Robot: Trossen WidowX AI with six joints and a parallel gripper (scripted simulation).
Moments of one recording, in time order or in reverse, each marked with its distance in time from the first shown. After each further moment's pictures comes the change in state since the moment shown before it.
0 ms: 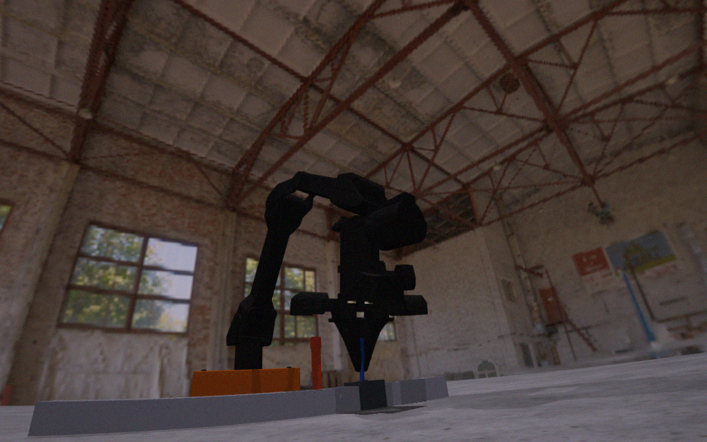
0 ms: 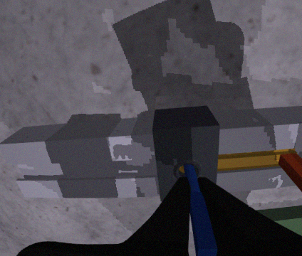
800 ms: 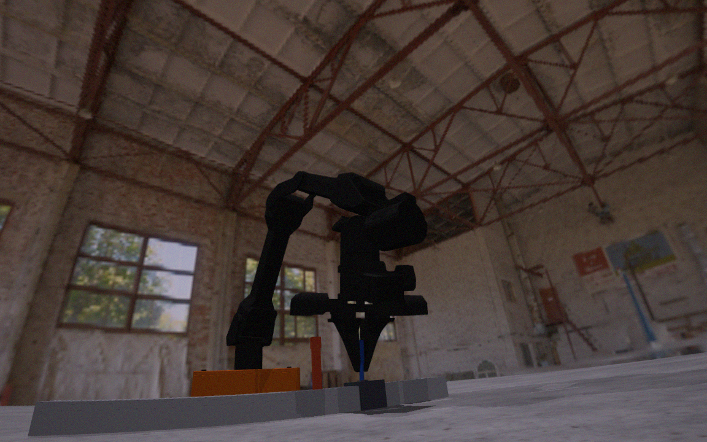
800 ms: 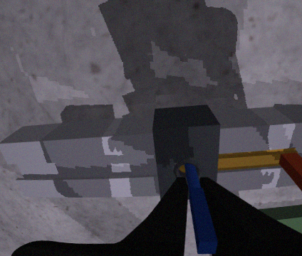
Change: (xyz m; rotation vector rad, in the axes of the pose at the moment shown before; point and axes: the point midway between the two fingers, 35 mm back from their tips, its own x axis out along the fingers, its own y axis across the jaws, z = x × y) arm 0.000 0.000 0.000 0.000 0.007 0.000
